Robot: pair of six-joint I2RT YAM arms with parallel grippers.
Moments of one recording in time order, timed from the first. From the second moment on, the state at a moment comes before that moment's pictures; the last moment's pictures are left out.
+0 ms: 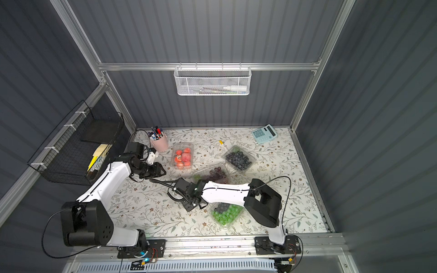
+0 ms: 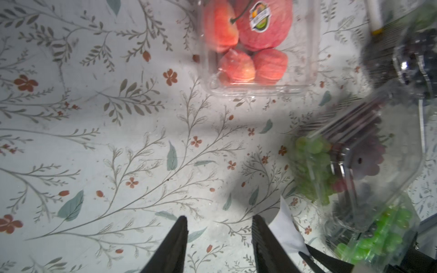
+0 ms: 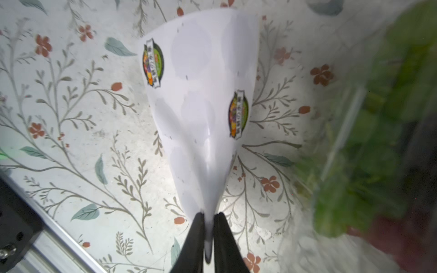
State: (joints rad) left arm -0.02 1.40 1.09 -0.88 0.40 -0.06; right arm 1.18 1.89 1.37 -0.60 0.09 0.44
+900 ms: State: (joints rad) left arm -0.16 1.06 0.74 -0.14 1.02 -0.17; right arm 1.02 1.40 0.98 -0.10 0.01 0.46
